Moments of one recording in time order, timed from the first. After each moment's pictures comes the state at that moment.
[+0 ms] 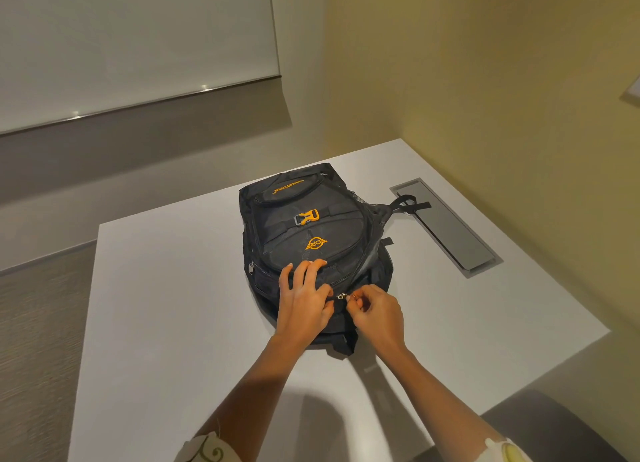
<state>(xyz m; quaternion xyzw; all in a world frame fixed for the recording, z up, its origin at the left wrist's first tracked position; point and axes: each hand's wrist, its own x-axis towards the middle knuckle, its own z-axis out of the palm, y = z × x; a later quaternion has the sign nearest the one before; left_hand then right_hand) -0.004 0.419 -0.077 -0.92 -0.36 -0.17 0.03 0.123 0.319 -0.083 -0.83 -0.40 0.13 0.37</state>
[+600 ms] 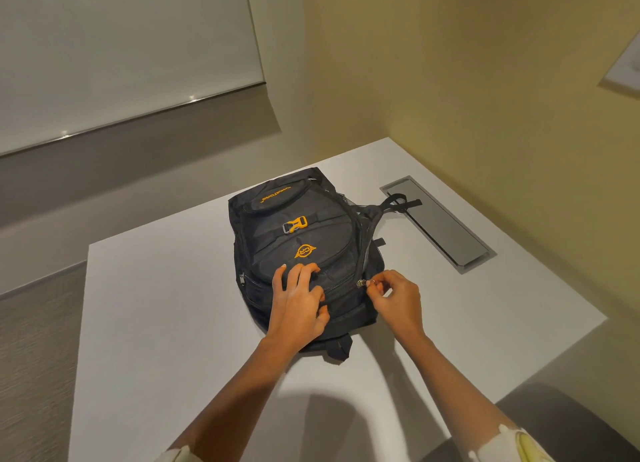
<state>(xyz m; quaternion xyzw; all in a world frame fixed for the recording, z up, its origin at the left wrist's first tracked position) 0.006 0.427 -0.068 -0.93 -0.32 -0.16 0.07 0.182 0.317 -0.089 -0.83 -0.34 0.12 0.43</state>
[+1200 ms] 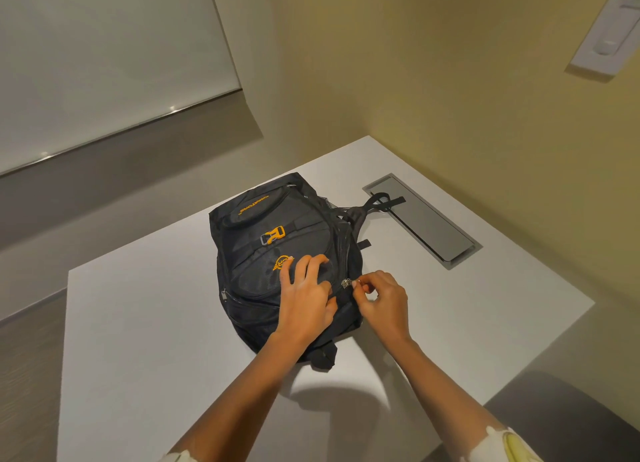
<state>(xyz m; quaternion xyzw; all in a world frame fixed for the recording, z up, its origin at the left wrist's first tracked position) 0.065 0.418 -0.045 -0.94 -0.28 -0.16 0.09 0.192 0.317 -0.091 -0.80 -0.38 0.03 0.47</state>
